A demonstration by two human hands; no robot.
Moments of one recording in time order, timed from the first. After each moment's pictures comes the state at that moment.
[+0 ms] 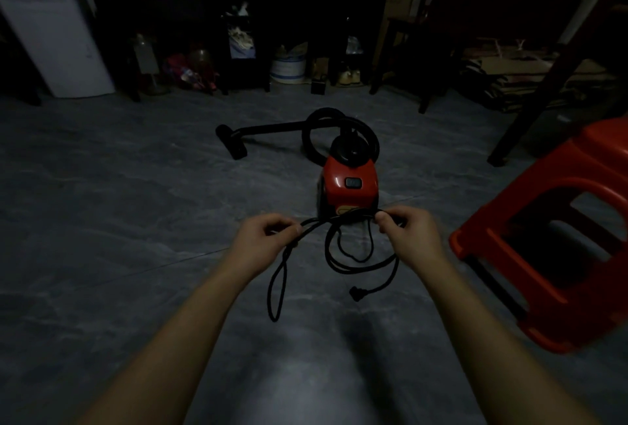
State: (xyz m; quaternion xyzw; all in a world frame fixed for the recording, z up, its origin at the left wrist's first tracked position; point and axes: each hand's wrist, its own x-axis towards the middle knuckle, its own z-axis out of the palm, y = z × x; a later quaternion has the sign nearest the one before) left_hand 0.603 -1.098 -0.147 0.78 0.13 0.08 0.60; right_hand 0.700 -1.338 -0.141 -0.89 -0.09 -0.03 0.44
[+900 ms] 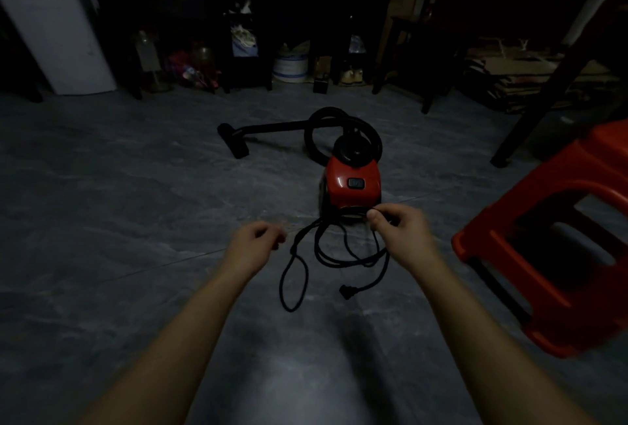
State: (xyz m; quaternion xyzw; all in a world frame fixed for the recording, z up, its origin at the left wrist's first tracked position) left_hand 0.610 -1.084 -0.171 0.76 0.24 0.06 0.60; right_hand 0.696 -1.321 -0.137 -0.85 -0.15 -0.01 0.50
